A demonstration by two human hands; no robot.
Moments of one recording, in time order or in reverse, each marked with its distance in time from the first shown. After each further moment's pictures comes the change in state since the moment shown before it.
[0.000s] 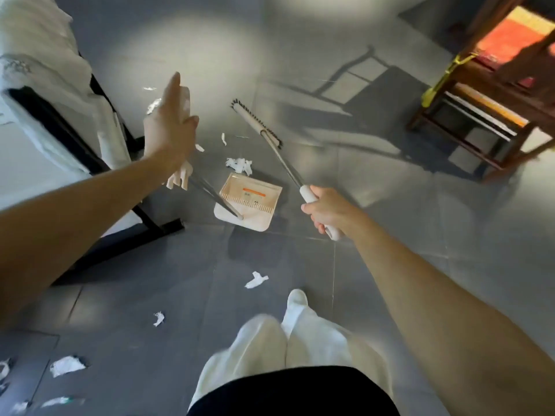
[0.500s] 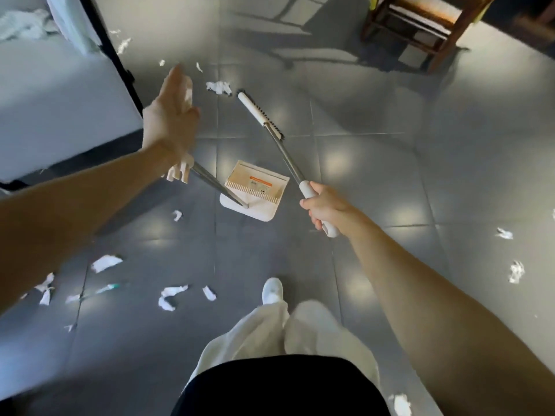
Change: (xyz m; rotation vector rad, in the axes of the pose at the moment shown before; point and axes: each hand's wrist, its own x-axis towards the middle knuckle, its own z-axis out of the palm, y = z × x) left_hand -0.467 -0.114 -0.167 -0.119 -0.231 0.071; right_hand -0.415 0.211 0.322 0.216 0.144 0.153
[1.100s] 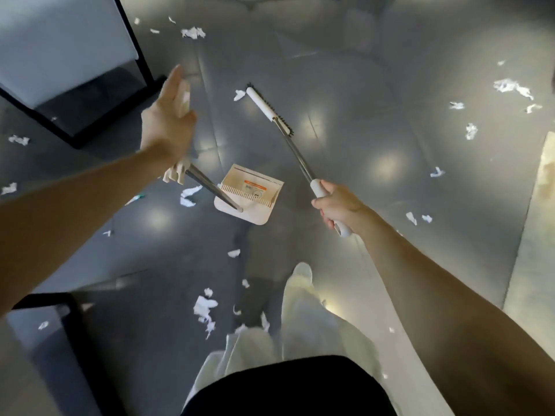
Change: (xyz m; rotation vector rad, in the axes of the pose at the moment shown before) left_hand -0.537 -0.133 -0.146 -0.002 -0.127 0.106; right_hand -0.478 0.294 0.284 0.075 0.157 0.056
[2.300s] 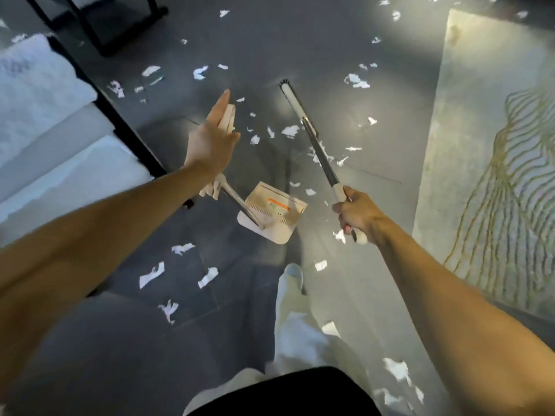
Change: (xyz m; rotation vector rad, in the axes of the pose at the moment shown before) left_hand -1.056 -0.260 -0.292 0.164 -0.220 0.287; right_hand -0.921 0.503 0.542 0.358 0.223 0.145
